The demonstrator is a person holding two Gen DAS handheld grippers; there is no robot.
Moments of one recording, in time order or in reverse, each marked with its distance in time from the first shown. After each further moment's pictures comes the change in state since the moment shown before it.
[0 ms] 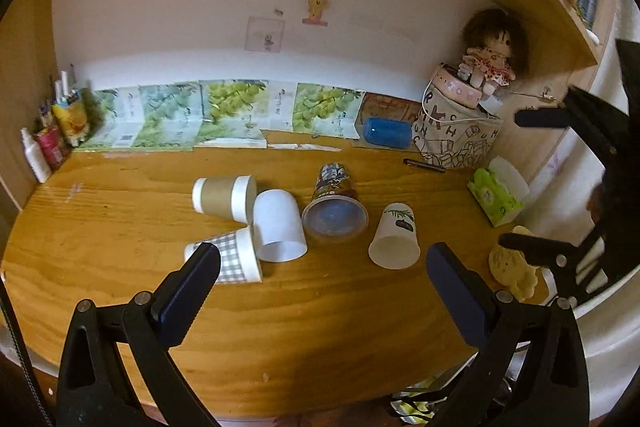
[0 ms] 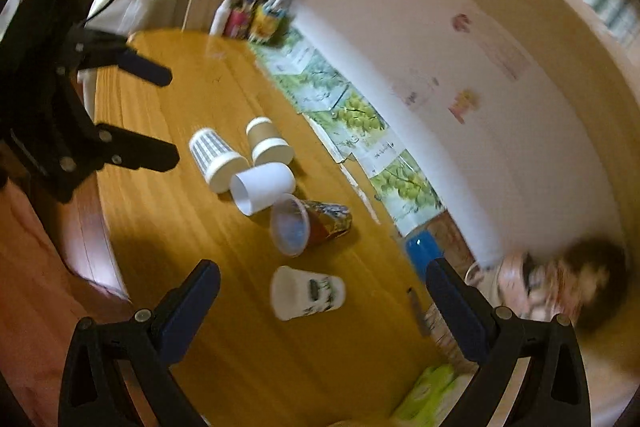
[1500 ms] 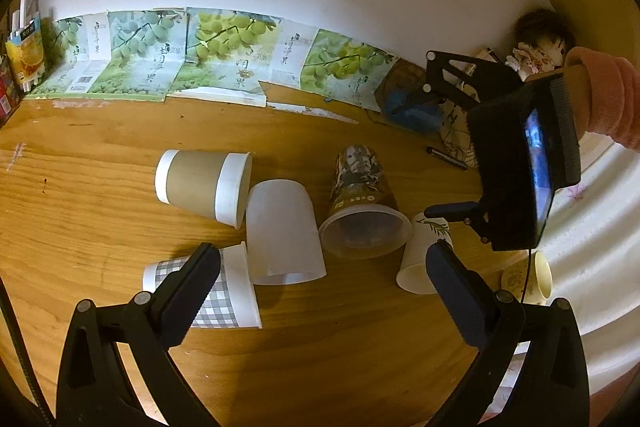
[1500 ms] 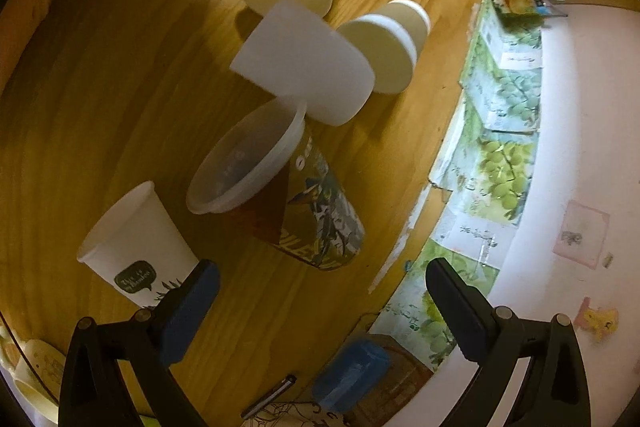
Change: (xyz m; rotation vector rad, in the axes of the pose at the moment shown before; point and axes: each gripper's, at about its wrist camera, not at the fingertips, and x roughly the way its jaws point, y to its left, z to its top) left arm 0.114 0.054 0.025 -0.137 0.162 -0.096; right arm 0.222 0.001 0.002 -1.005 0.151 0.203
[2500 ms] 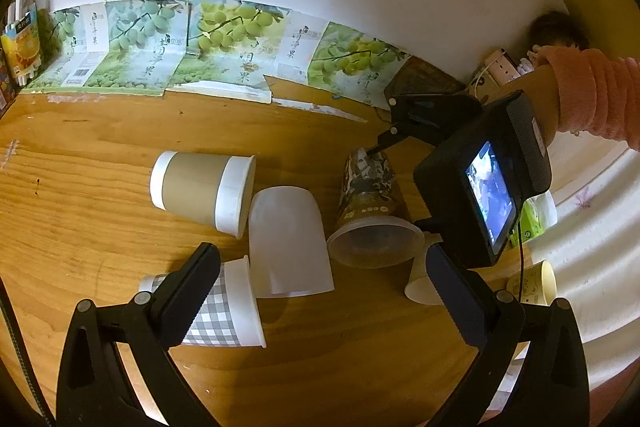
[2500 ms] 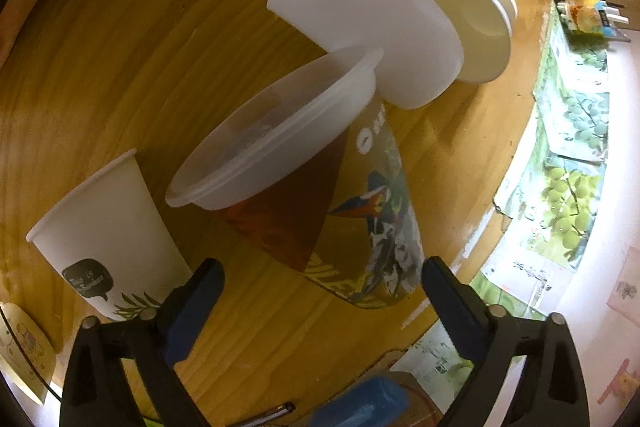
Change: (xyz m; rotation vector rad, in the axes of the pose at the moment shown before) left arm 0.020 0.007 0.009 -0.024 0.021 0.012; right arm 0.051 0.011 0.000 -0.142 -0.018 0.142
